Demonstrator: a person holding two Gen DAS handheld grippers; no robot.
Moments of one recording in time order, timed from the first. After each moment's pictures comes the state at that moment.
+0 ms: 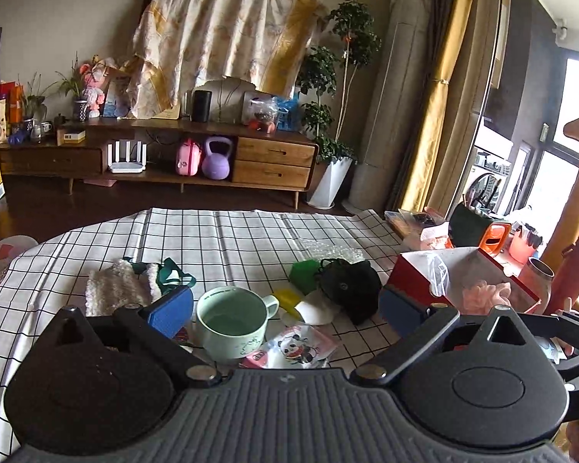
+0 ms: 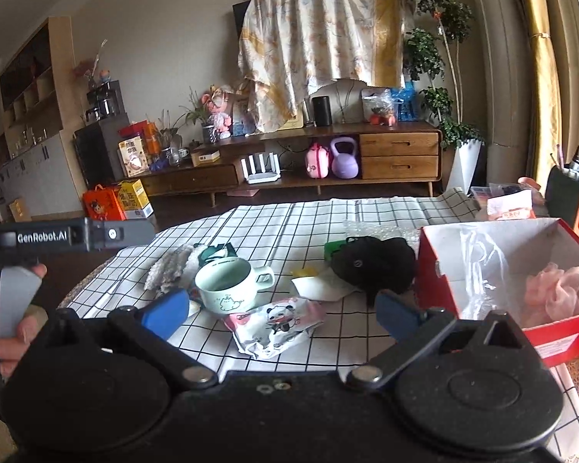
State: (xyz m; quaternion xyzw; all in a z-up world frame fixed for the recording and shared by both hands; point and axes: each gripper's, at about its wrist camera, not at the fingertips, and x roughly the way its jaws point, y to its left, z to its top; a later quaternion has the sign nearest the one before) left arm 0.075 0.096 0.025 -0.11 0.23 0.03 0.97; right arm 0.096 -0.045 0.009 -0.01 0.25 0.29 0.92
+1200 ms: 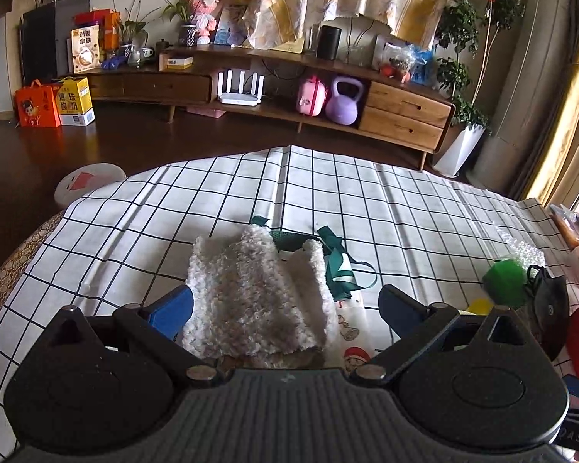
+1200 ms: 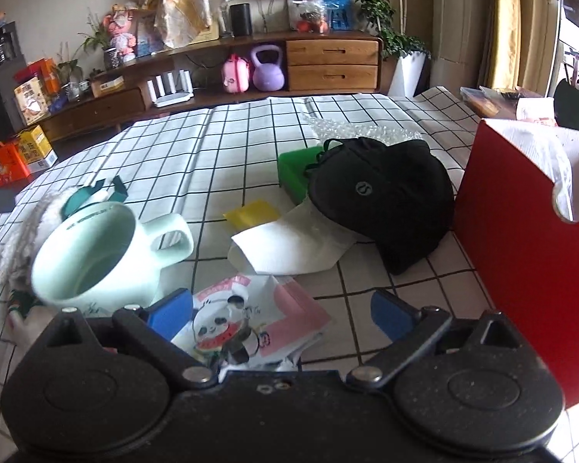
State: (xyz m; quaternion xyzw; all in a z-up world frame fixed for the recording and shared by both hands) left arm 0.195 0.248 -0.072 -0.15 0.32 0.20 0.91; right arm 0.250 0.068 -0.121 -0.02 0.37 0.14 0.92
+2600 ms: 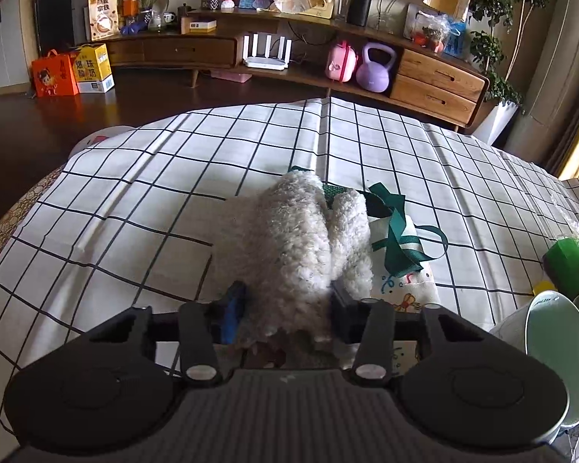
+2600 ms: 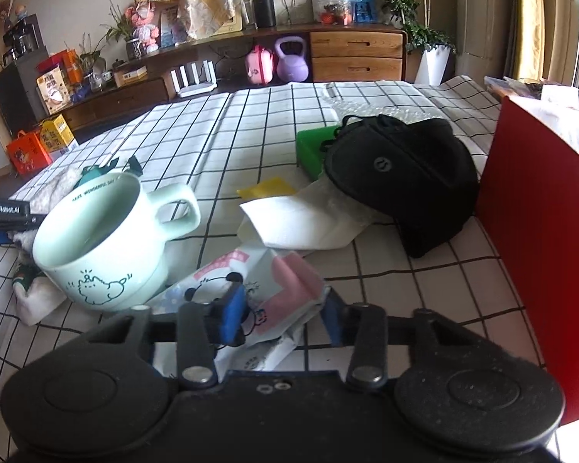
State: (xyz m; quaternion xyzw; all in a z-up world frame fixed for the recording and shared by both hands) left arm 0.219 0.277 -0.126 -0.16 0.37 0.23 0.88; right arm 0.242 0.054 -0.128 -0.02 0.38 0.18 0.91
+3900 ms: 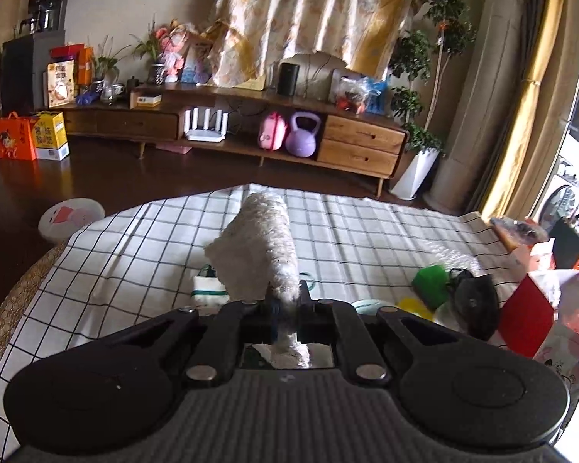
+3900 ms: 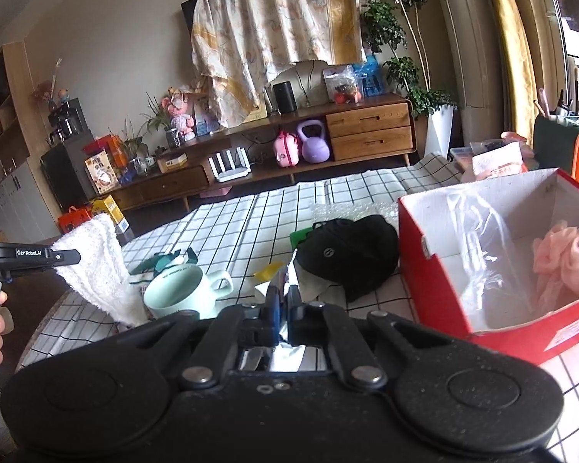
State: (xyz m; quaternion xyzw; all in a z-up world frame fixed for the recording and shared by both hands) left arm 0.129 0.209 -0.011 -0.14 0.27 0.15 0.94; right arm 0.159 -0.061 -0.024 0.06 0.28 0.25 0.93
